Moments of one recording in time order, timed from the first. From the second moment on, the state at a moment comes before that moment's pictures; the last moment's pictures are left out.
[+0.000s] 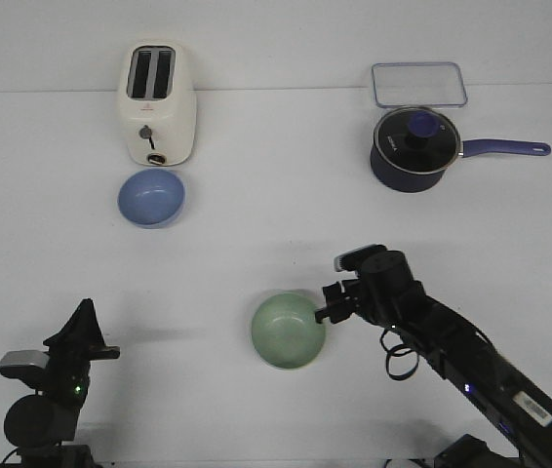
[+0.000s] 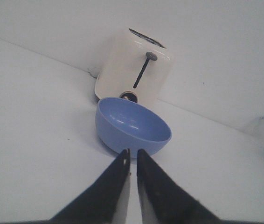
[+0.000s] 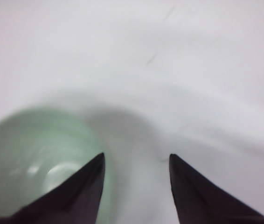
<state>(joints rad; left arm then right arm) 0.00 0.01 0.03 0.17 0.05 -0.43 0.50 1.17 0.83 -0.44 -0.12 0.27</state>
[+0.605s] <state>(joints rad) 0.00 0.55 0.51 -0.10 0.08 -0.43 0.27 0.65 0.49 -0.31 0.00 0.25</state>
